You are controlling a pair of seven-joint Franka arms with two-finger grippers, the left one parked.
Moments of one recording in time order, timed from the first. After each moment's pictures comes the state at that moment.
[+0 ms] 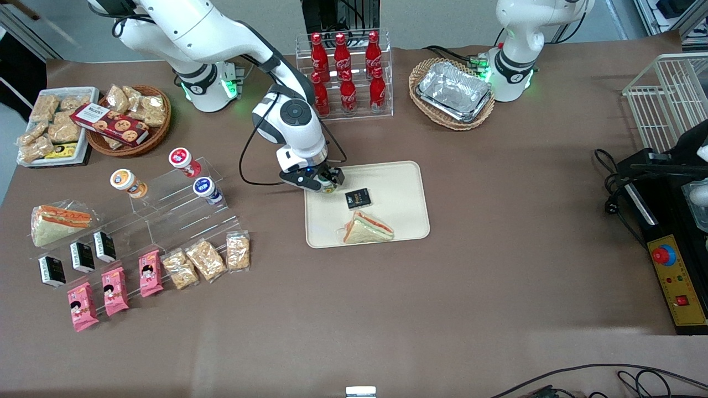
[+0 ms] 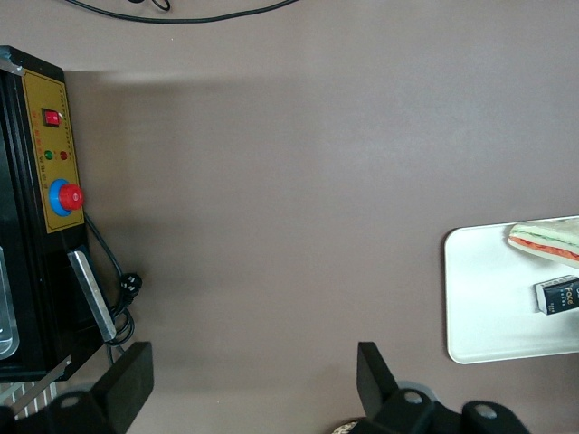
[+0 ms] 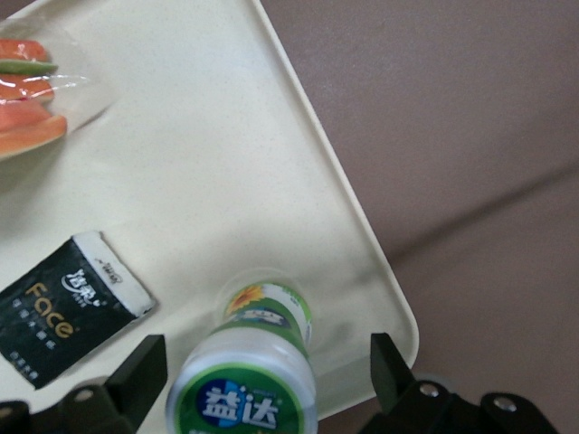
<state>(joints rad) 0.46 0.39 0.33 -2.20 -0.22 2.63 1.38</state>
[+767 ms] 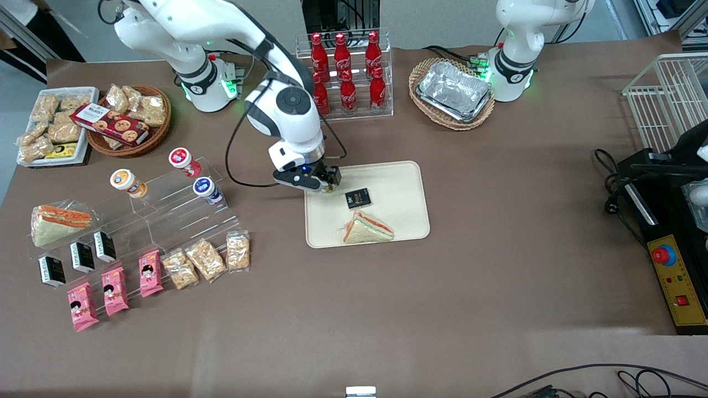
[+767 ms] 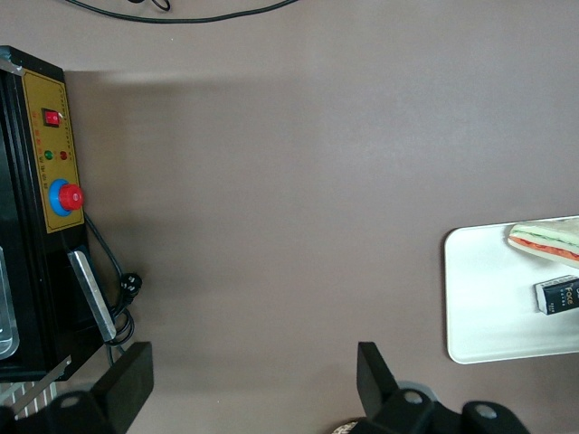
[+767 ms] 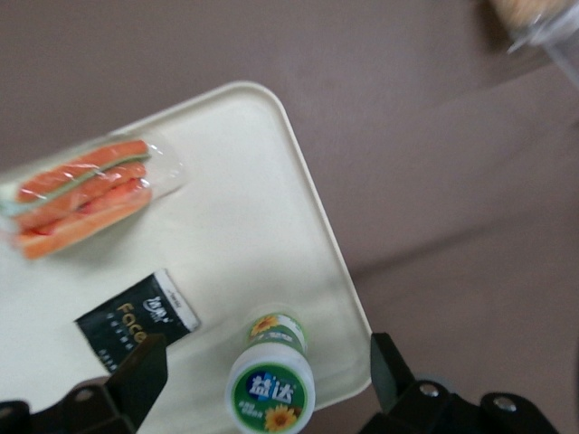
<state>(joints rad) 0.45 0.27 0.33 -2.08 -0.22 2.38 1.24</state>
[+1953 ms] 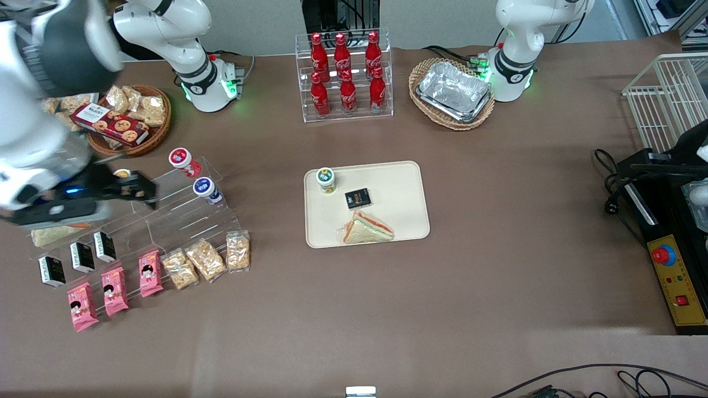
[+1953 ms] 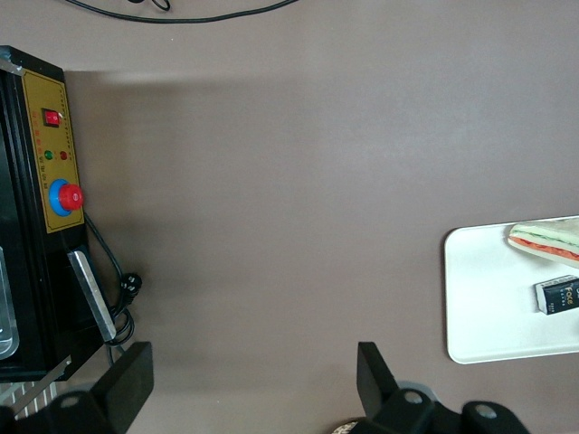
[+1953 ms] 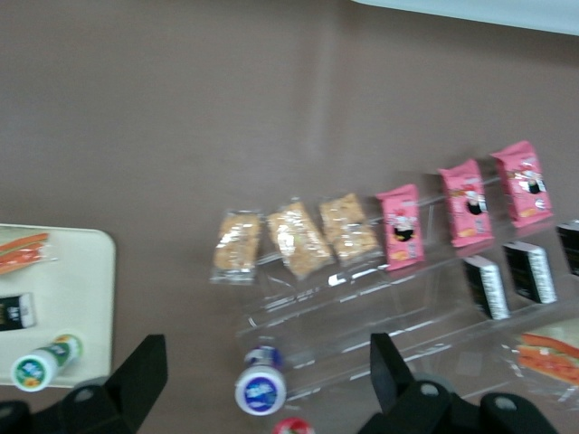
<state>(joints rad) 0.10 0.09 0.02 -1.56 -0.01 1.73 0.01</state>
